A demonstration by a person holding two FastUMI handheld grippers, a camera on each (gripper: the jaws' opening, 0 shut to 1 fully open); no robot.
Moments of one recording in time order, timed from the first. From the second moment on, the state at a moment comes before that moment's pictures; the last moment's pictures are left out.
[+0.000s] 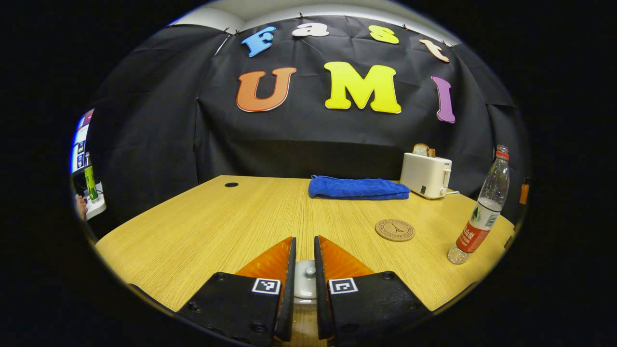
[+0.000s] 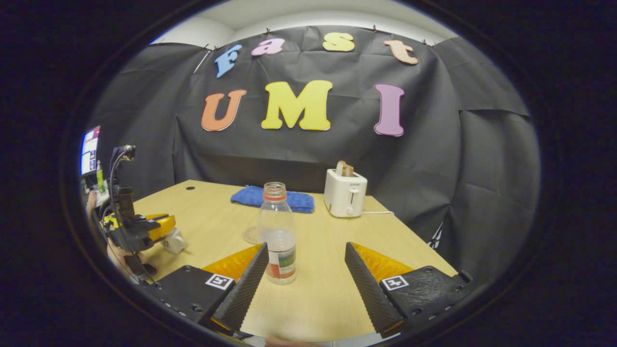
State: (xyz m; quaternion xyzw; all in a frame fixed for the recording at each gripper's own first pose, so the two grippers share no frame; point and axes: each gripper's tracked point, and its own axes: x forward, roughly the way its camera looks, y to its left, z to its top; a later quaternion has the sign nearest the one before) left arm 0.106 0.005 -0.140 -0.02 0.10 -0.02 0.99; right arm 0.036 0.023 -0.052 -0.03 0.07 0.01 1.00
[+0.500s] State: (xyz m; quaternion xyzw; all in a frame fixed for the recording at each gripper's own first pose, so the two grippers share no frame) left arm 0.091 0.007 -0.123 -0.04 0.11 -0.02 0.99; right arm 0.070 0.061 -0.079 -0.03 0.06 0.06 1.00
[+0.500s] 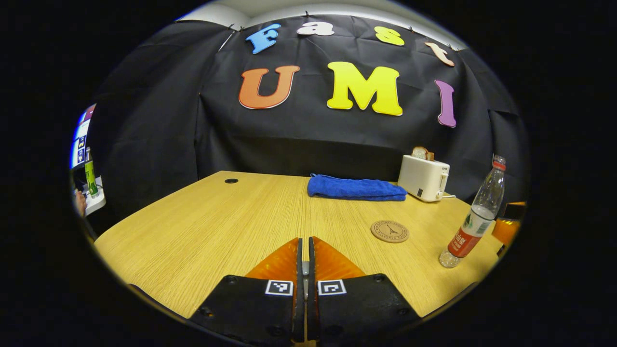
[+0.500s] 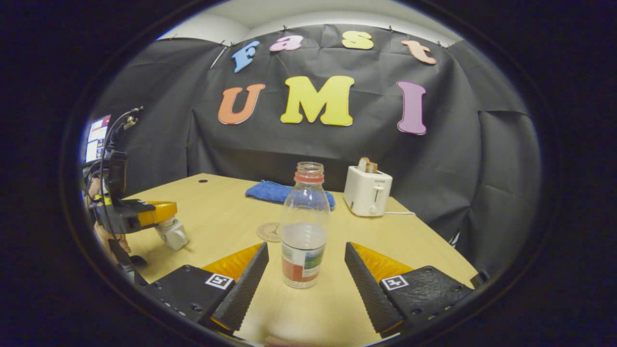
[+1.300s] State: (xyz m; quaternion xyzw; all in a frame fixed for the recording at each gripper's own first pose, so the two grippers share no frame) left arm 0.043 0.029 -0.046 -0.01 0.07 -0.04 1.00; right arm 0.122 0.072 -0.080 0.02 0.03 0.03 1.00
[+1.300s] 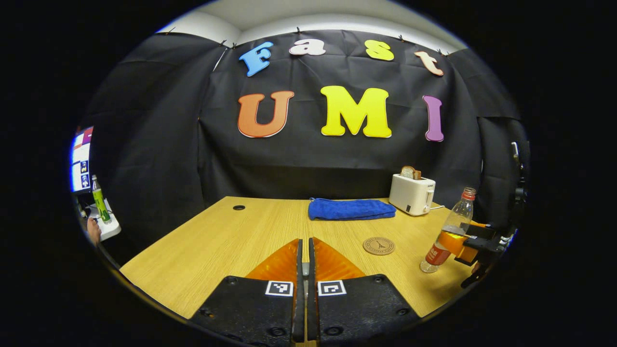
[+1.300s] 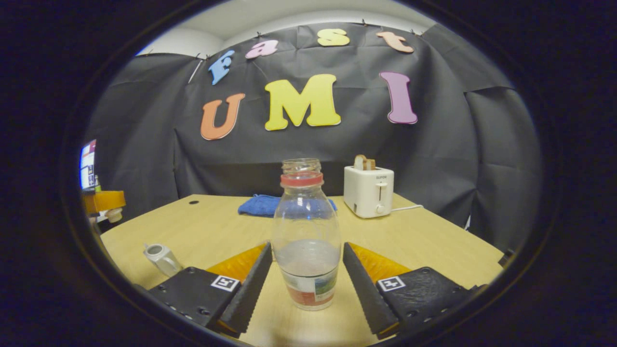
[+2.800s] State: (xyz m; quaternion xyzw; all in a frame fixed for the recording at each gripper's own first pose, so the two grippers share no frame) left arm 0.013 0.137 -0.021 -0.02 0.05 0.01 1.00; right arm 0.110 0.197 -0.071 -0.54 -0.05 -0.07 0.84
